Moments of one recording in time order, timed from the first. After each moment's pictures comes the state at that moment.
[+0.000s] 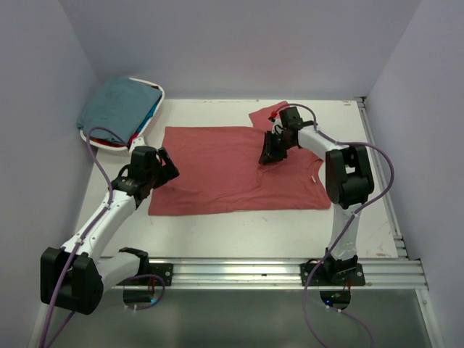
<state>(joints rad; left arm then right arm) -0.22 1.09 0.74 -0.40 -0.17 -0.67 0.28 2.05 1.51 -0.57 -0.41 0.32</state>
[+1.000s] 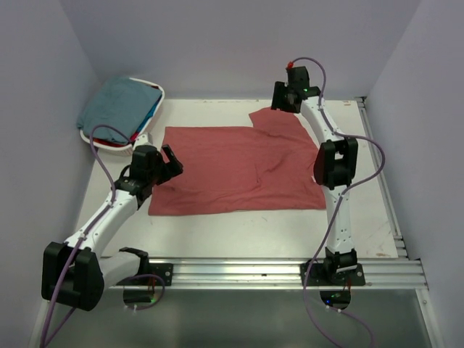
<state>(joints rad) -0.22 1.12 0.70 -0.25 -0.11 -0.63 0.20 2.42 2.35 -0.67 0.02 0.29</state>
